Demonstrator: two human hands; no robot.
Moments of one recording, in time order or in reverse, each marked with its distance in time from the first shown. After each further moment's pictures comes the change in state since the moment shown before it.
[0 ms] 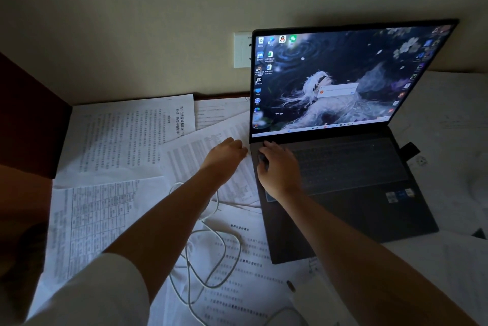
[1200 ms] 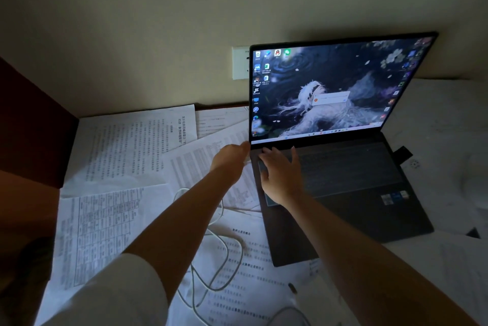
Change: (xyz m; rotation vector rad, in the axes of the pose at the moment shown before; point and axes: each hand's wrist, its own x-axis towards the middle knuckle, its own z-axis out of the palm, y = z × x) left_hand 0.007 0.015 -0.014 -0.212 -0.027 -0.249; right_hand -0.003 -0.004 -0.020 -0.198 -0.188 -0.009
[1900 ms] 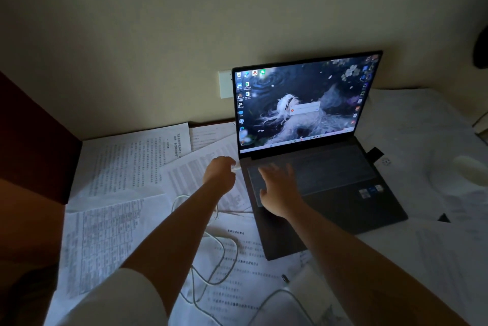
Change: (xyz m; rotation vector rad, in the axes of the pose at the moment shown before) left_hand -0.019 0.002 0.000 -0.264 0.080 -0.157; right_hand -0.041 0.001 -0.025 0.002 -0.122 0.053
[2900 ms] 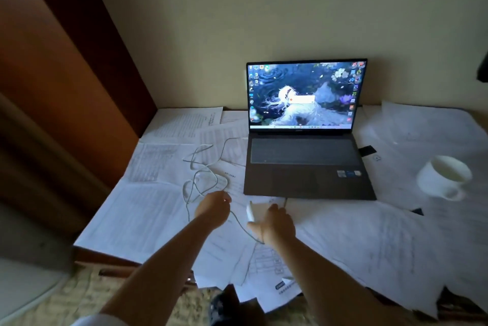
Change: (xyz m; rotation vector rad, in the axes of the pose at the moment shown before) left_hand -0.265 0.063 0.054 -0.031 0.117 -0.379; right_hand -0.209 0.037 0.030 0.268 -0.229 0.179
